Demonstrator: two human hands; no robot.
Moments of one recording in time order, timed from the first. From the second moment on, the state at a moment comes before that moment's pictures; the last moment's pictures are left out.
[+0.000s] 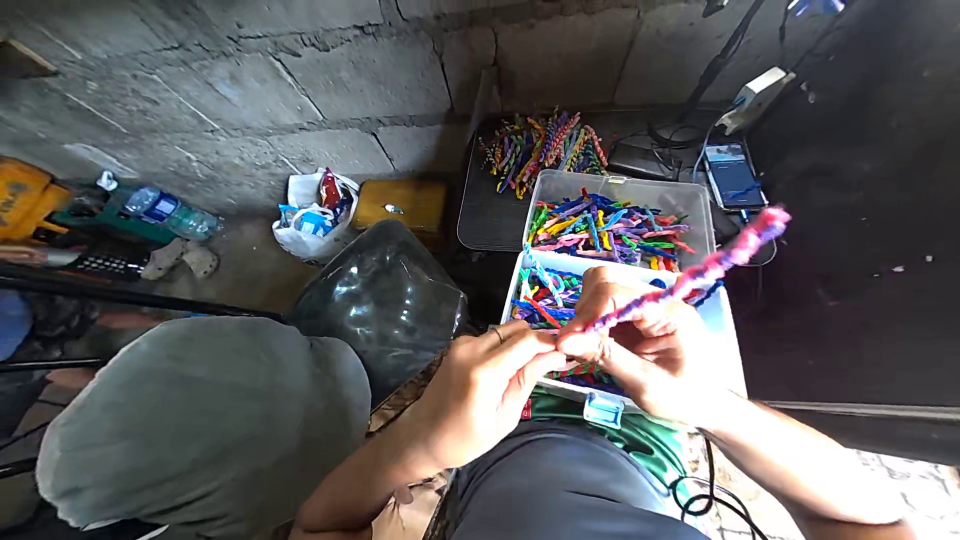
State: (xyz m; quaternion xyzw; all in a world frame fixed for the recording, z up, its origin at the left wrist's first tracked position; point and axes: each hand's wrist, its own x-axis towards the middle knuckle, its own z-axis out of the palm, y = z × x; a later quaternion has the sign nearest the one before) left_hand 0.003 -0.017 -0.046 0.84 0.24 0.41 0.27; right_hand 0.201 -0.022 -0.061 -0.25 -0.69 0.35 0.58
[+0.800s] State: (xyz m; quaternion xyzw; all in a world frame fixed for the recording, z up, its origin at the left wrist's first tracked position) left_hand 0.028 0.000 -0.021 0.83 0.10 0.34 0.43; right_hand 0.238 -0.030 -0.041 -0.19 -0.70 0.40 0.56
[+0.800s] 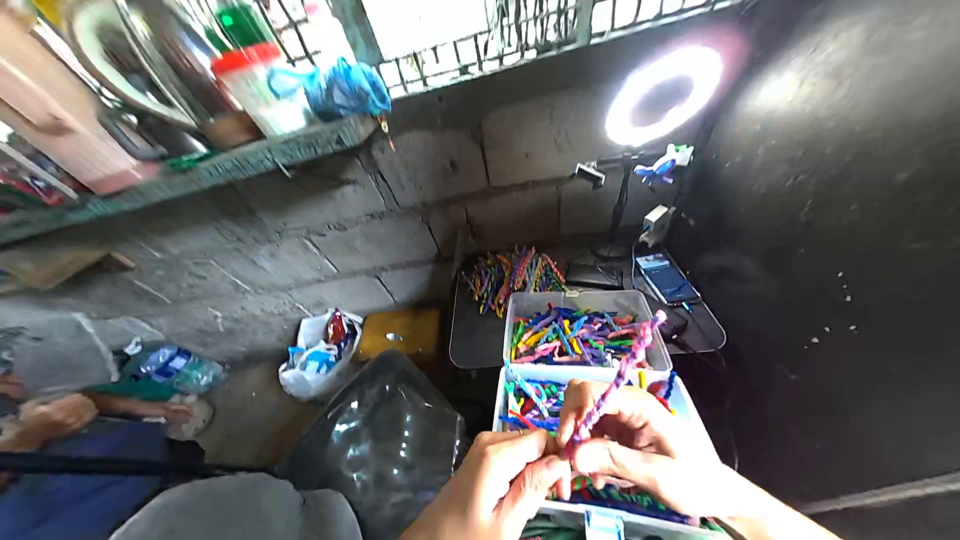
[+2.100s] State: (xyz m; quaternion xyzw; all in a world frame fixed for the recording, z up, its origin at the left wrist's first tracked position) left_hand 0.049 -0.024 0.016 0.74 -0.04 0.28 0.61; right_hand 0.237 -0.060 -0.002 -0.08 -0.72 0.21 0.65
